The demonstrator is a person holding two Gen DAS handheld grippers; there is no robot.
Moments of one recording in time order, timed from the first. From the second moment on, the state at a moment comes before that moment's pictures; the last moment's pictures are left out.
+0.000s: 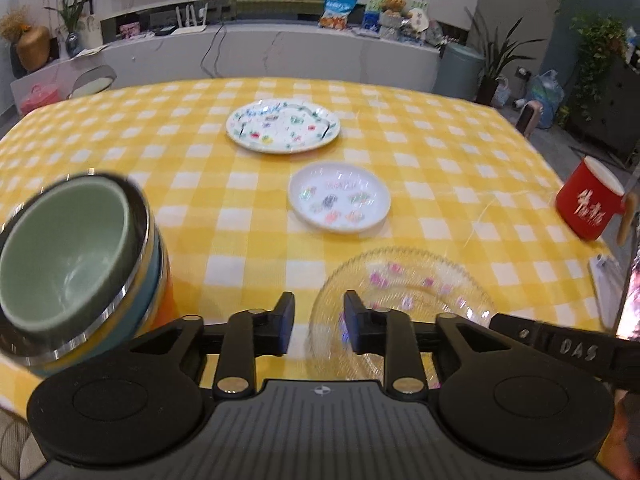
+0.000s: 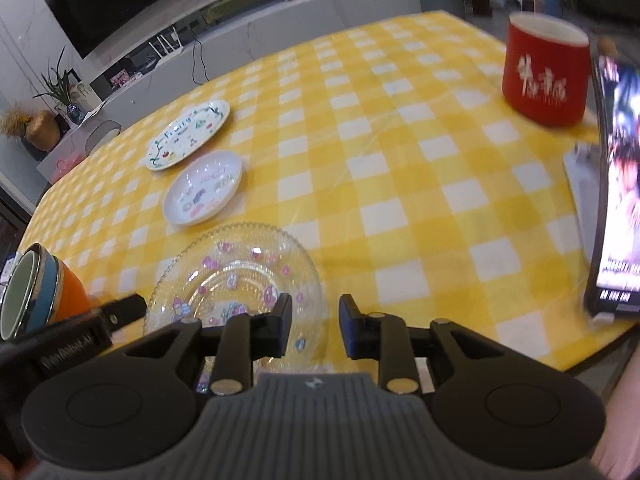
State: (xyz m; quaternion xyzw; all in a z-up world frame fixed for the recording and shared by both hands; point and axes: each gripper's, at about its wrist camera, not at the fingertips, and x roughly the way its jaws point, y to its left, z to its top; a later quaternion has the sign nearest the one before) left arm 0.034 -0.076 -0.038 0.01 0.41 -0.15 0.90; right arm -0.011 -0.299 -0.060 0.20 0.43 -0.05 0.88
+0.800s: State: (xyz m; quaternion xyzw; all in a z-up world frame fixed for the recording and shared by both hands) left arm 0.147 -0.055 0.033 0.08 0.42 -0.22 0.88; right arm 0.075 -0.271 -0.029 0.18 0.39 -0.02 0.90
